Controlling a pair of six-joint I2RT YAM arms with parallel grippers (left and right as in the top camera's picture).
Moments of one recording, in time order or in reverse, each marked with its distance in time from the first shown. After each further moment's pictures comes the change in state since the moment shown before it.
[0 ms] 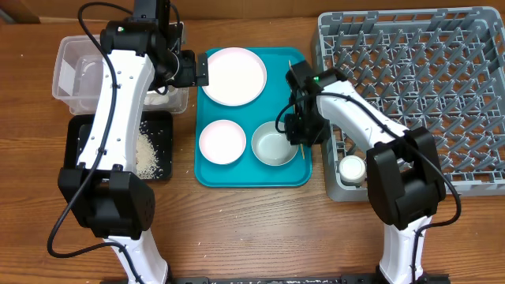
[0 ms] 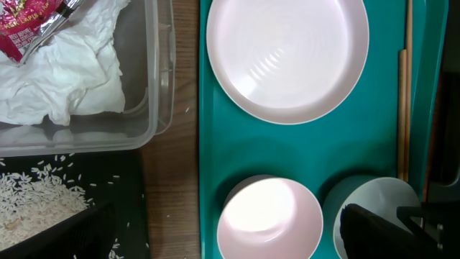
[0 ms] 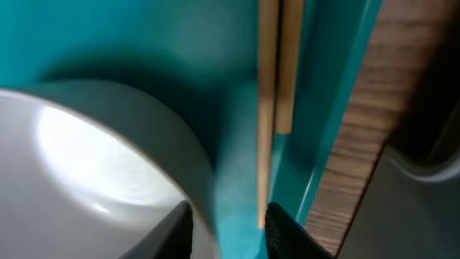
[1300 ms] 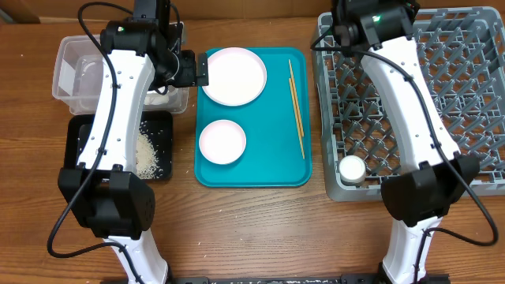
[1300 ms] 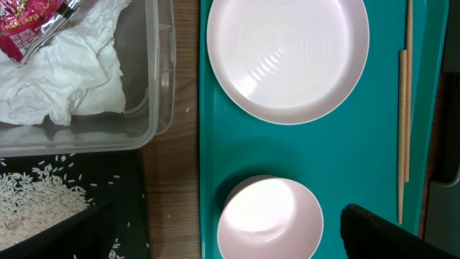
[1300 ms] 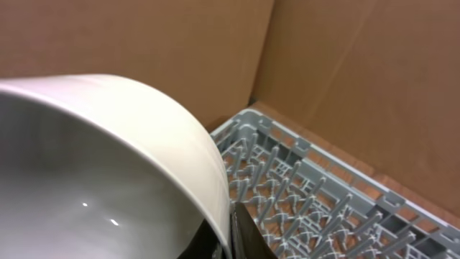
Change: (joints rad) left arm 0.000 0.000 0.001 0.000 -0.002 0.000; right arm -0.128 -0.017 0.634 0.115 1.275 0.314
